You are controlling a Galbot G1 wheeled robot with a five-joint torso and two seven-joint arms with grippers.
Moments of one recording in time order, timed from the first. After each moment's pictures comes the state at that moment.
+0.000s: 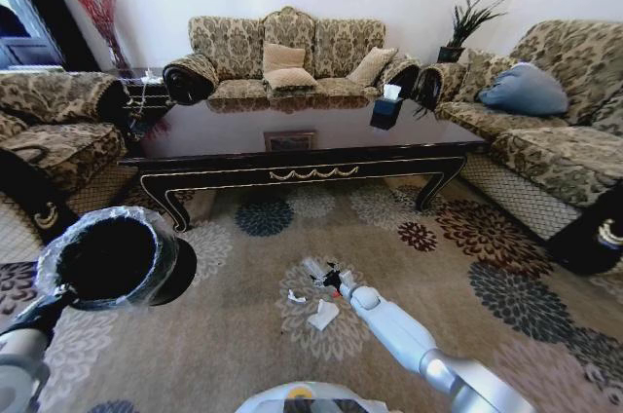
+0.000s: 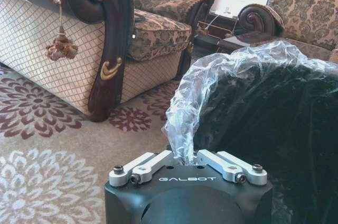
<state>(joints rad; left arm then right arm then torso) 1.65 -1.34 -1.37 -2.31 -0.99 0.67 -0.34 -0.73 1.25 -0.22 0.85 0.33 0.07 -0.14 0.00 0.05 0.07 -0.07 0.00</state>
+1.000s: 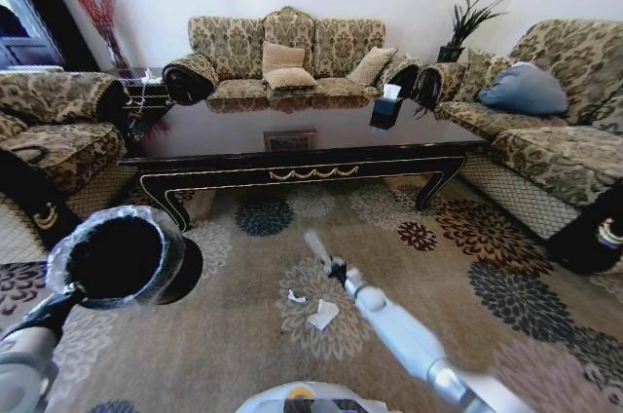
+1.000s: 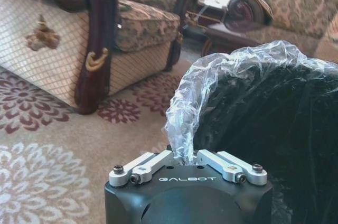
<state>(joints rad) 1.65 -1.35 -1.28 -2.33 -0.94 0.67 -0.34 -0.72 1.17 -0.11 1.11 0.52 0.28 -0.14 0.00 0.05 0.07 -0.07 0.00</state>
